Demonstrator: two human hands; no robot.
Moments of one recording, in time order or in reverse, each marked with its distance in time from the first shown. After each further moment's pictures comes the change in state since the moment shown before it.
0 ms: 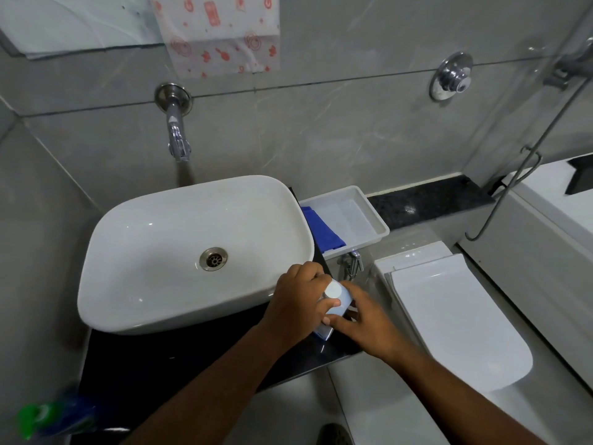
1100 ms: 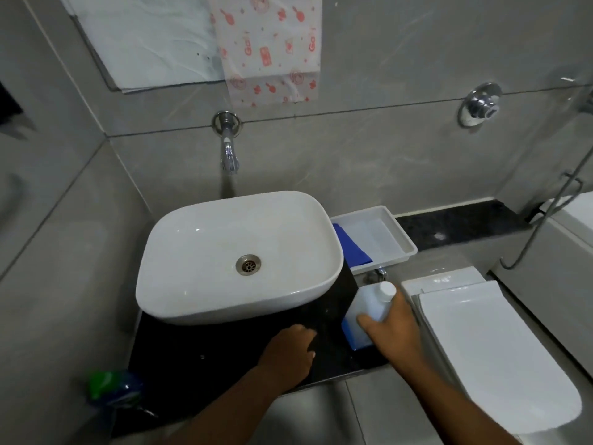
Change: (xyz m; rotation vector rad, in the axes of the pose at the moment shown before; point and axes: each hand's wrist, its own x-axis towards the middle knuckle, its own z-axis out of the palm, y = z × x) left_hand -0.091 -0.034 0.010 0.017 -0.506 -0.382; right_hand 0.000 0.006 0.016 -0.110 0.411 0.049
